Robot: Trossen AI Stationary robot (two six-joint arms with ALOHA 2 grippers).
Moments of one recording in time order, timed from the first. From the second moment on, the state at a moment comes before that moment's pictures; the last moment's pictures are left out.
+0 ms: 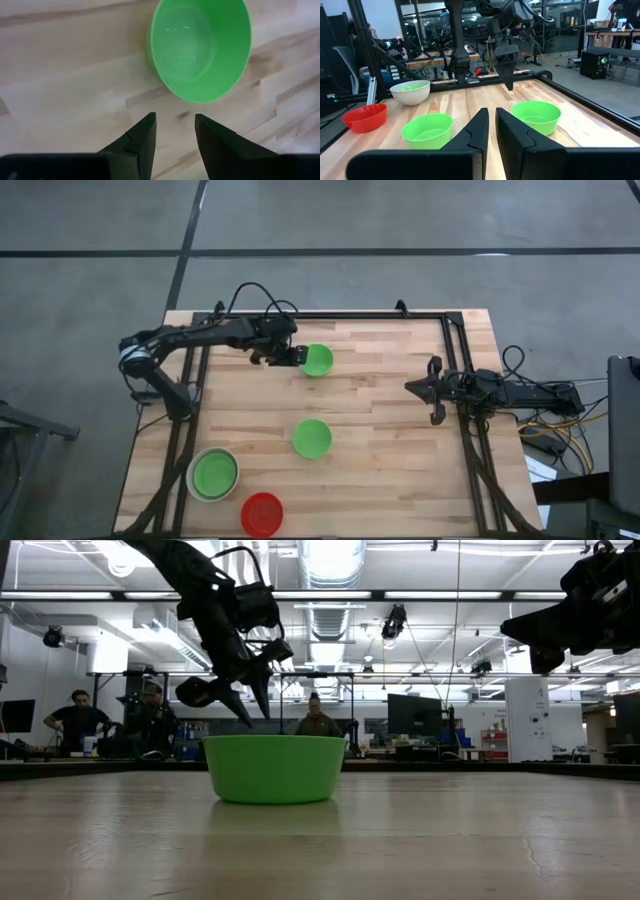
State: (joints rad) left arm 0.45 1.56 1.09 -0.58 0.16 -0.96; right arm 0.00 0.00 0.01 0.03 0.11 0.13
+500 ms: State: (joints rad) left arm 0.48 1.63 1.09 -0.52 0.20 -0.94; right arm 0.00 0.00 0.01 0.03 0.11 0.13
